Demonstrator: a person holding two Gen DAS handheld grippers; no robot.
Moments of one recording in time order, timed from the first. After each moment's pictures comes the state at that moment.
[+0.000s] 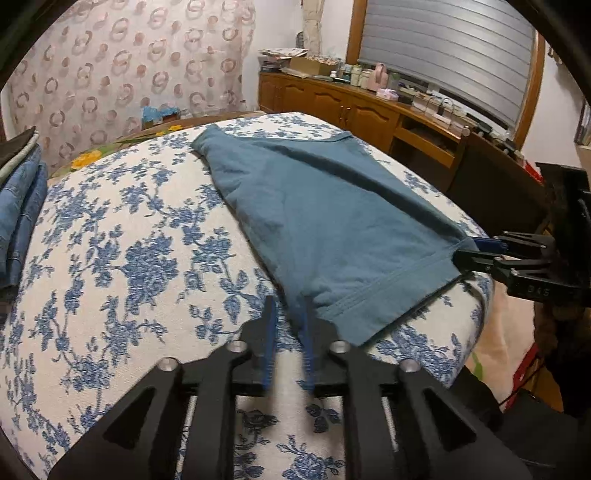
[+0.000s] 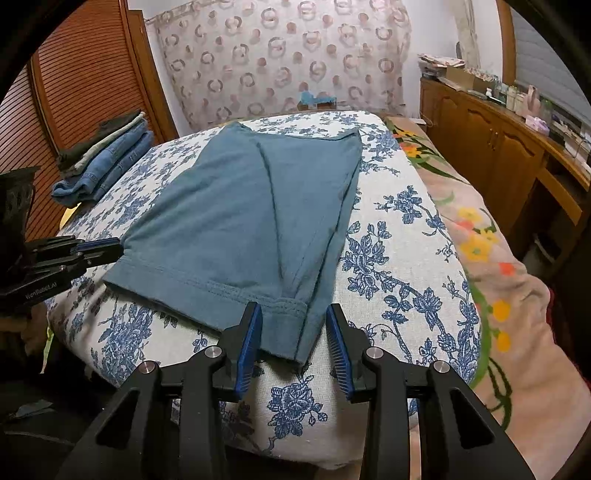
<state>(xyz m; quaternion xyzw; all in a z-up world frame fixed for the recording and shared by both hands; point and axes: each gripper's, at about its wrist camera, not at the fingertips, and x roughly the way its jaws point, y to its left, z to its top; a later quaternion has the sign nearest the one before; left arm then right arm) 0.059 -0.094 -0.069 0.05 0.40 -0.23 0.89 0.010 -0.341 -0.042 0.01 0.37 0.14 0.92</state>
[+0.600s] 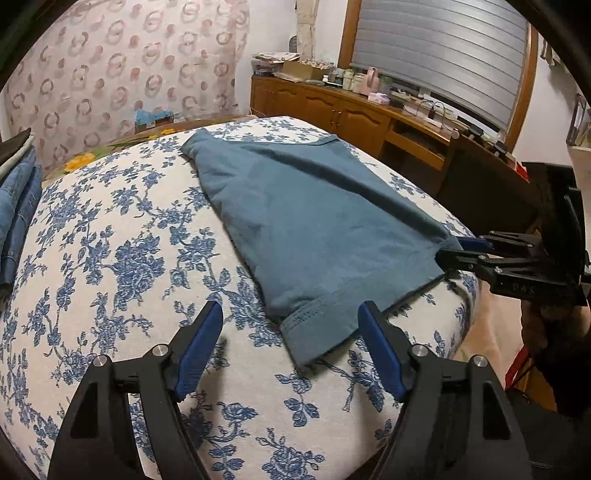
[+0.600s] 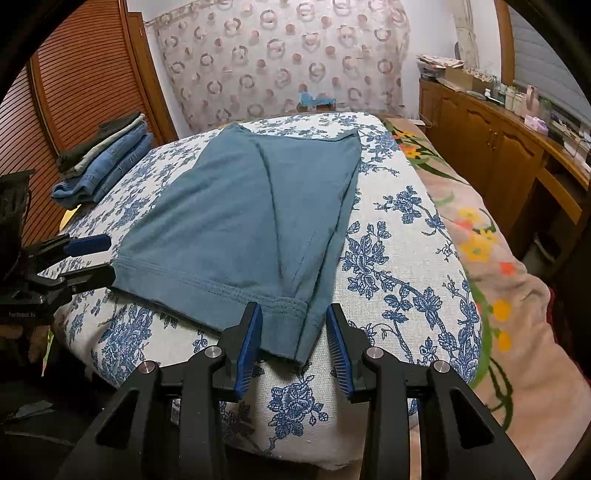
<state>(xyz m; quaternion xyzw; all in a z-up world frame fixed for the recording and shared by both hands) 0.048 -0.100 -0.068 0.04 0.39 -0.25 0.88 0.008 -0.341 -0.043 0.01 0.37 0.14 0.92</state>
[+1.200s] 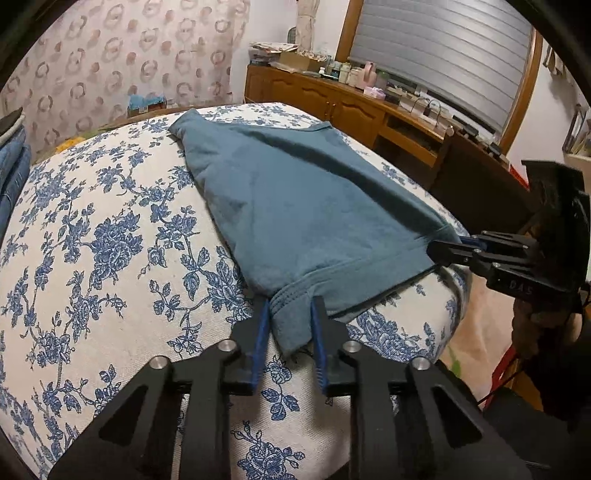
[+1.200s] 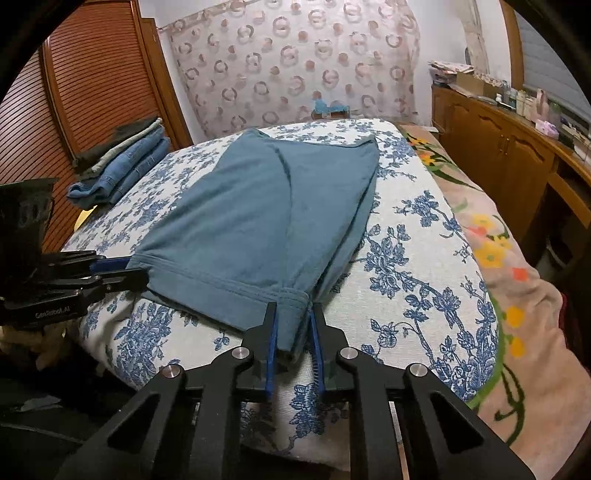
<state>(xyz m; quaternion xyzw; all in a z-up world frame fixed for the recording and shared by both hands) 0.045 -0.102 -0.075 0.01 0.42 -0.27 0.87 -0.001 -0.338 -0.044 0.02 0.35 0.17 0.92</state>
